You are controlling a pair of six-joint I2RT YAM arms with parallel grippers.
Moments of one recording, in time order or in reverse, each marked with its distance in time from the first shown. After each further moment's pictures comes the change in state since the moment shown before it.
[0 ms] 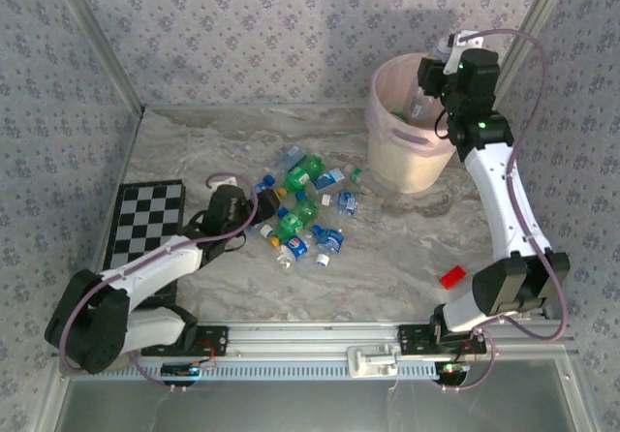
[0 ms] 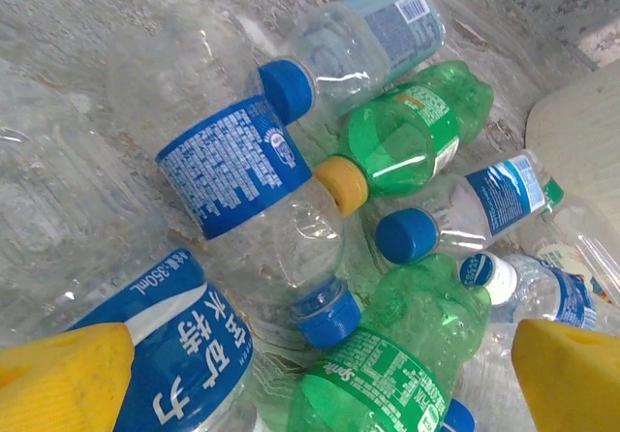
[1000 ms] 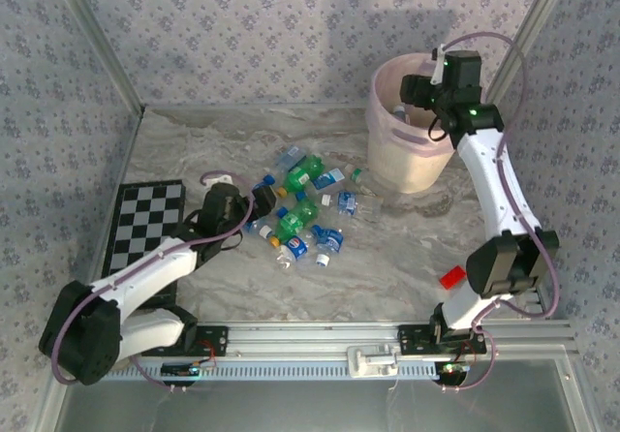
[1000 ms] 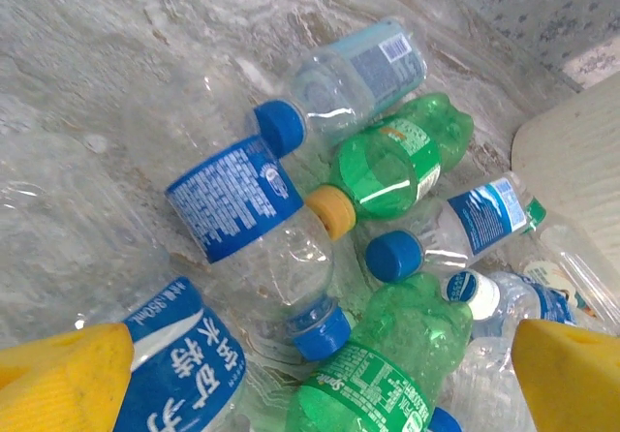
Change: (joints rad) left arm 0.015 -0.075 0.015 -0.049 -0.042 0.029; right arm 0.005 0.081 0.087 -0.231 -0.053 0.029
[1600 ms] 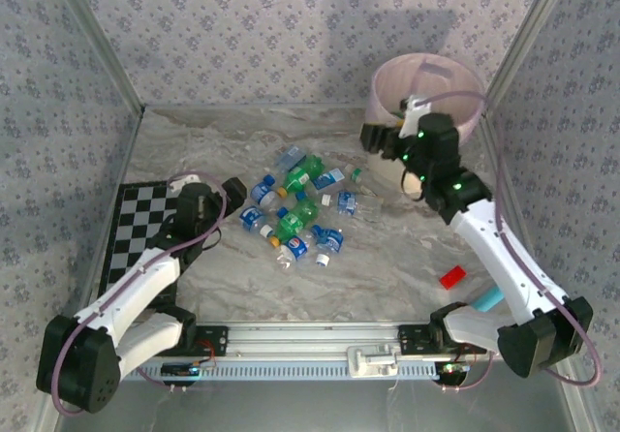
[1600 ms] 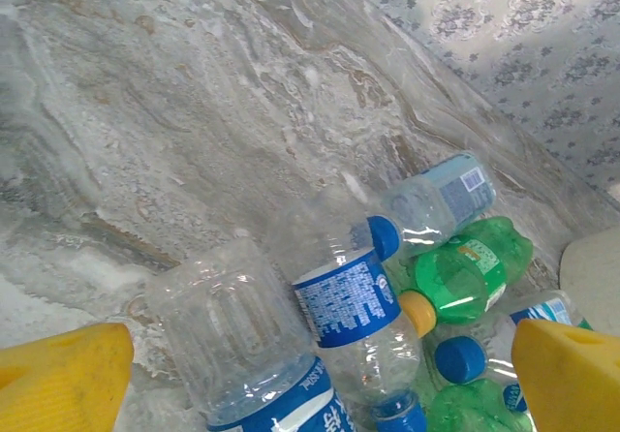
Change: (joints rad) left arm 0.168 -0.143 -0.039 -0.062 -0.054 0.006; right arm 0.308 -0.410 -0.572 0.303 -0.016 0.146
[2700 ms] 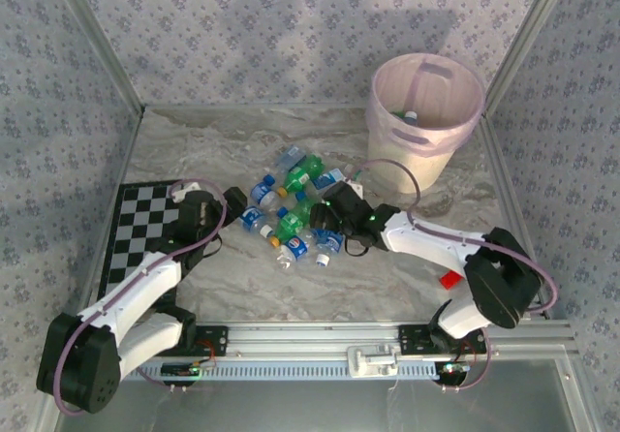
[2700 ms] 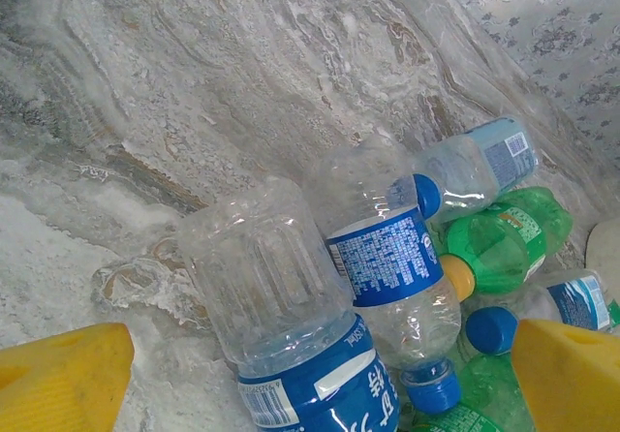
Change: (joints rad) left arm 0.001 0.000 -0.066 0.002 0.030 -0.057; right arm 0.400 0.328 -0.248 -0.074 0.192 0.556
